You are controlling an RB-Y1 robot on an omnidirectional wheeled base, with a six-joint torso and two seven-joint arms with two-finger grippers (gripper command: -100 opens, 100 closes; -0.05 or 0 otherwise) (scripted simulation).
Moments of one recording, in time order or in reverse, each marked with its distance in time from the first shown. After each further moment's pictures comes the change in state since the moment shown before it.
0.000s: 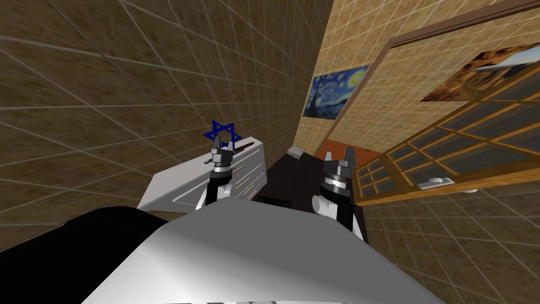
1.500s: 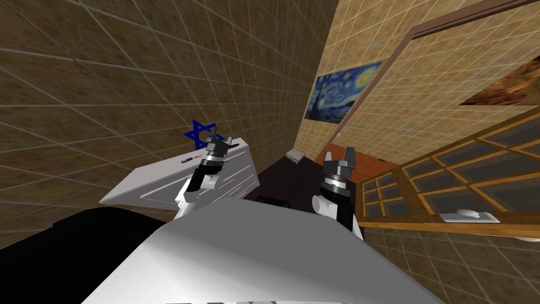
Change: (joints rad) left arm -0.124 0.346 0.170 0.017 0.245 0.257 0.146; right arm 0.000 0.000 0.000 0.000 0.000 0.000 0.000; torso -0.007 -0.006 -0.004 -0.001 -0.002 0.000
